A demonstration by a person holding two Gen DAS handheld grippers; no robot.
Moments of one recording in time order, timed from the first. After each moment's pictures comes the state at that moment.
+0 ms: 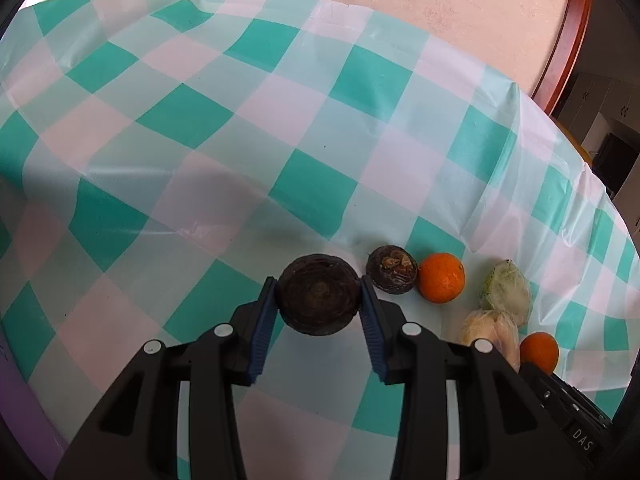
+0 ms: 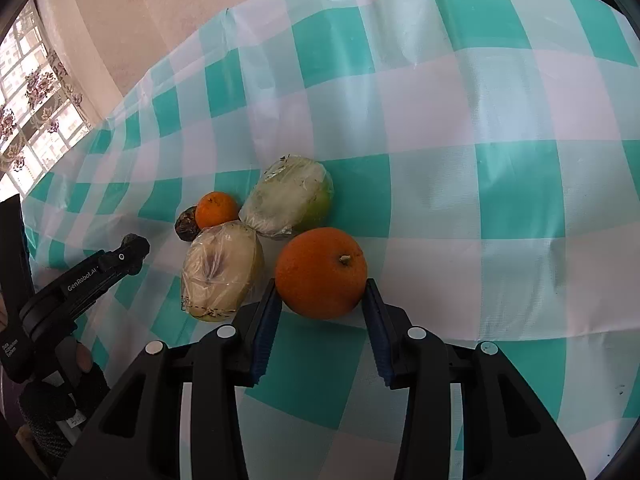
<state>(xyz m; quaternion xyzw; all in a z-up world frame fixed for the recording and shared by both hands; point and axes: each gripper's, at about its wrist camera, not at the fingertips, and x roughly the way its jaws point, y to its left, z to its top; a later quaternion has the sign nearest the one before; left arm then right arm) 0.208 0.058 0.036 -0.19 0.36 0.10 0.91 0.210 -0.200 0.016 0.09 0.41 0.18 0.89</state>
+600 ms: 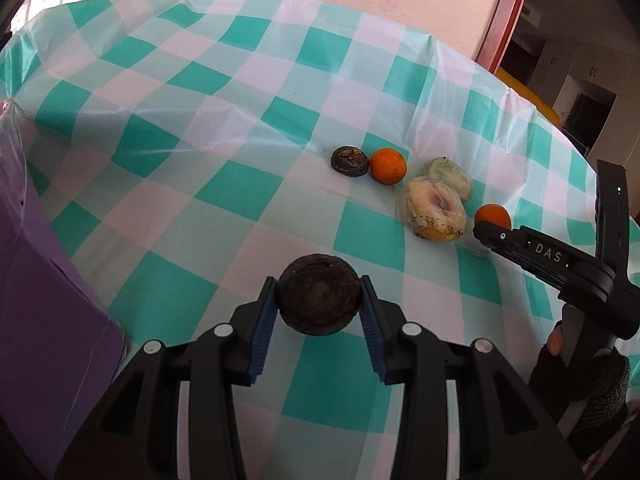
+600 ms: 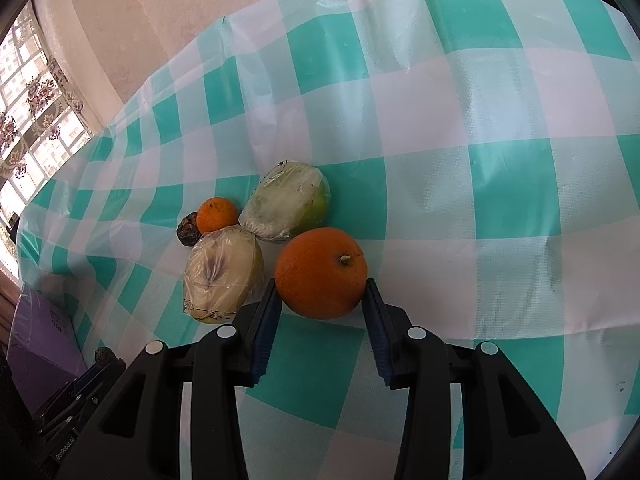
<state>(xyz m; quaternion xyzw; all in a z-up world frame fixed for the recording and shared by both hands) 0.083 0.023 0.020 -0.15 0.38 0.04 0.91 0.206 -0.204 0.017 0.10 0.41 0.17 0.89</state>
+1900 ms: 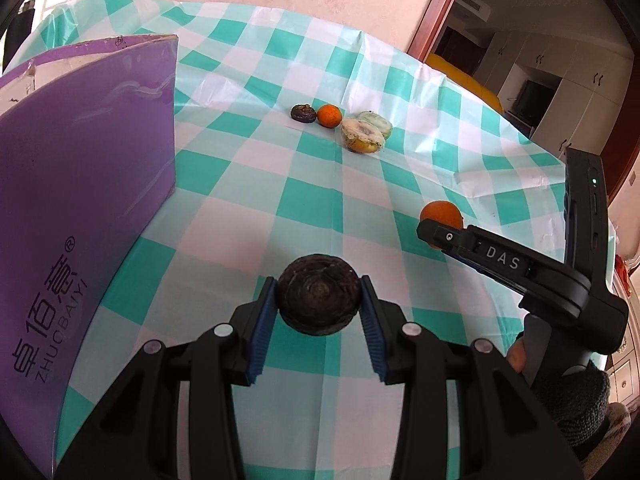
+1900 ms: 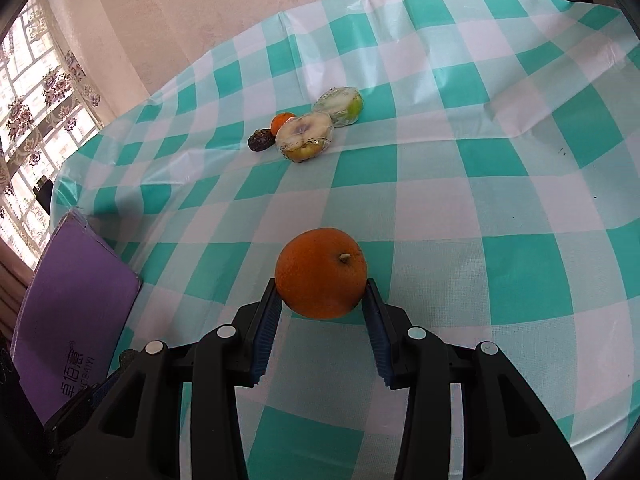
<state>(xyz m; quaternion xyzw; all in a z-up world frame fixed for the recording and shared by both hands) -0.061 0.017 0.020 -0.15 0.36 -0.05 0.92 0.020 -0.177 0.011 0.12 0.38 0.15 0.90</state>
